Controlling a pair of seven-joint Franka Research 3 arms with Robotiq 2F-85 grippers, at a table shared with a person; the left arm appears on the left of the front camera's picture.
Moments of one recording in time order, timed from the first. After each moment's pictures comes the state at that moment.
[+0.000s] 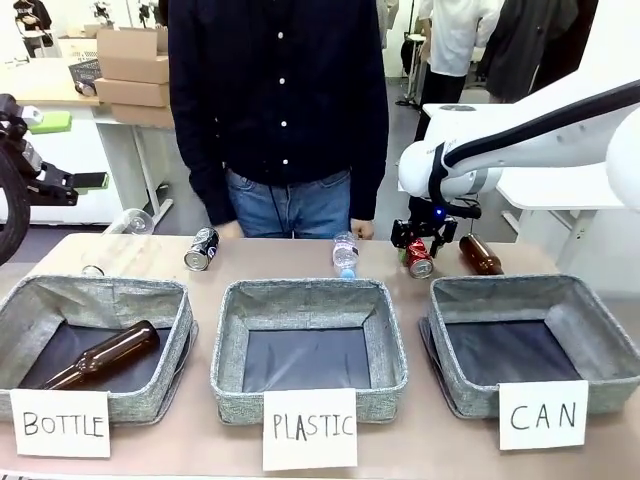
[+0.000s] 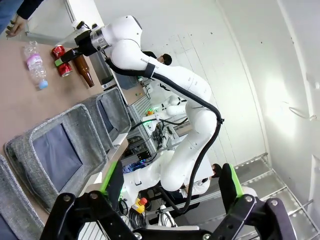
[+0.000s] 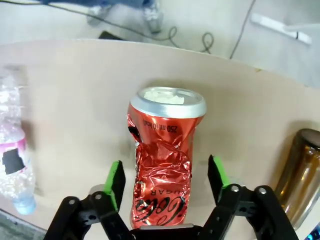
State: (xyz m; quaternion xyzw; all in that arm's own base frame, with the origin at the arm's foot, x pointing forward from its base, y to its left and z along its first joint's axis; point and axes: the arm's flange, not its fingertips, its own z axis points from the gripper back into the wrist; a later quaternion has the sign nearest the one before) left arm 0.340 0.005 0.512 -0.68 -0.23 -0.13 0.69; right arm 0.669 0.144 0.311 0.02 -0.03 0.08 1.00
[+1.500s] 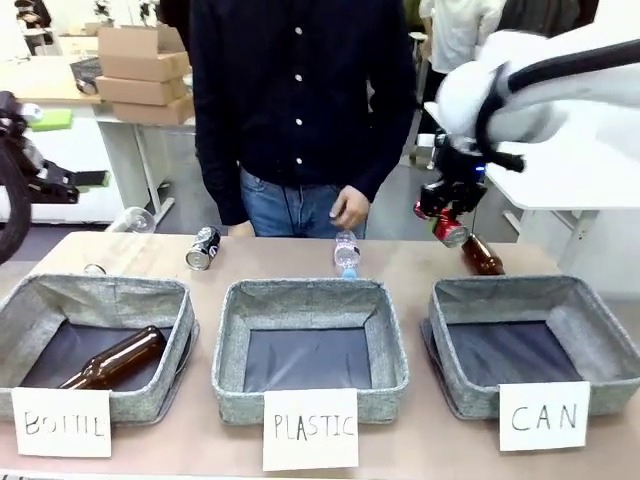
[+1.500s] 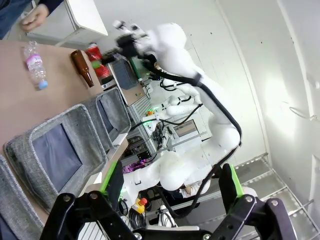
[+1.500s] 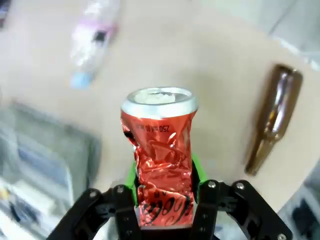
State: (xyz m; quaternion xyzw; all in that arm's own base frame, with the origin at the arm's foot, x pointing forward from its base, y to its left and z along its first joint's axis) left arm 0.339 0.005 0.512 -0.68 -0.23 -0.13 0.69; right arm 0.551 0.114 0.469 0.09 -0.06 0.20 0.97
